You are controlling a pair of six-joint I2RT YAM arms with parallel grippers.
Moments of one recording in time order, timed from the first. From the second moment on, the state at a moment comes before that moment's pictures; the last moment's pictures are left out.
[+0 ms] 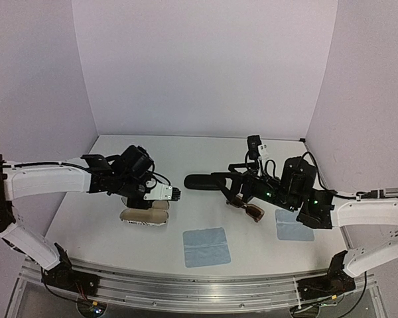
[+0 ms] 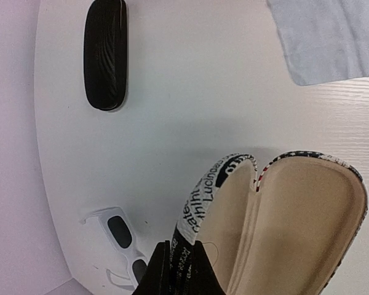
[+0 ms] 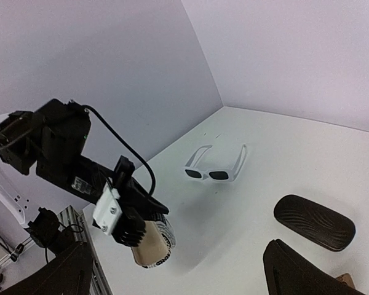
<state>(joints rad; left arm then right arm) -0.86 1.41 1.02 -0.54 -0.11 0.92 0.96 1.24 0.68 0.48 -0.02 0.39</state>
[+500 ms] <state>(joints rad) -0.97 1.80 1.24 -0.53 -0.39 0.67 0.96 1.23 0.67 0.45 0.00 0.40</state>
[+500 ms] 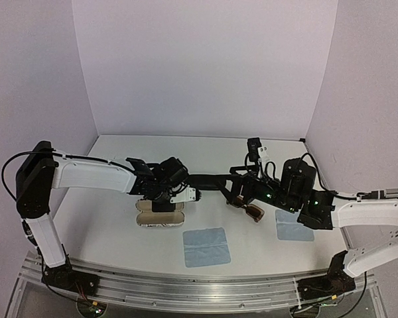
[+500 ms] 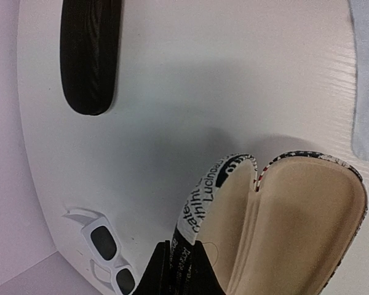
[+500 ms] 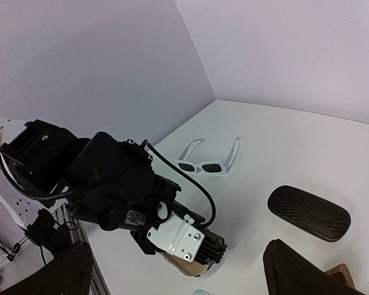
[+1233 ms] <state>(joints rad) -0.99 1.79 1.14 -0.53 -0.38 0.62 0.96 1.22 0.67 0.45 0.00 0.40</state>
